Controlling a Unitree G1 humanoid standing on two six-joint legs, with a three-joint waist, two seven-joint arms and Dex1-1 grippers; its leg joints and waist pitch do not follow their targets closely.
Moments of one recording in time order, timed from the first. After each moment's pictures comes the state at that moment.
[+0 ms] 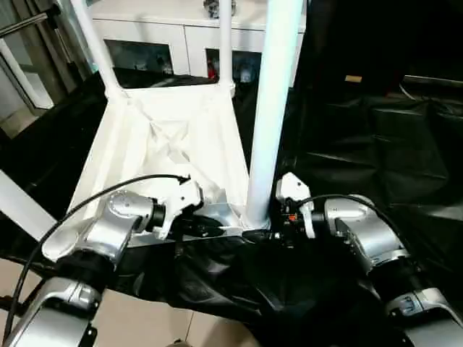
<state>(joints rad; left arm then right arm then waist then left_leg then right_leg) -0.56 0.42 -0.25 0.62 -0.05 0.07 -1.32 -0.51 -0.31 0.23 0.49 0.07 0.18 1.19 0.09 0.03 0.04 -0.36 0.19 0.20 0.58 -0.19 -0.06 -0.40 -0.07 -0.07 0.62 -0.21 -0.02</state>
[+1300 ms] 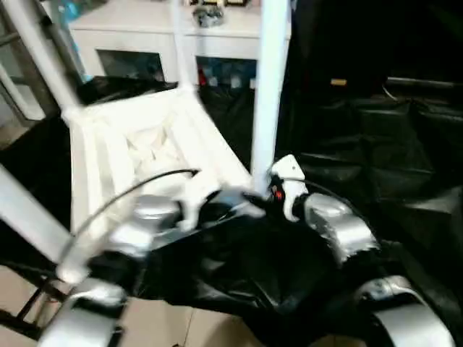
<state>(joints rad) -0.57 0.21 -0.20 0.63 0.03 0.21 -0.87 -0.62 -0.09 0.10 0.74 0.04 0.19 0.54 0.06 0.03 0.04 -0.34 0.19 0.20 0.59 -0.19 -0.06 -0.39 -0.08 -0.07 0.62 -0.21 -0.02</state>
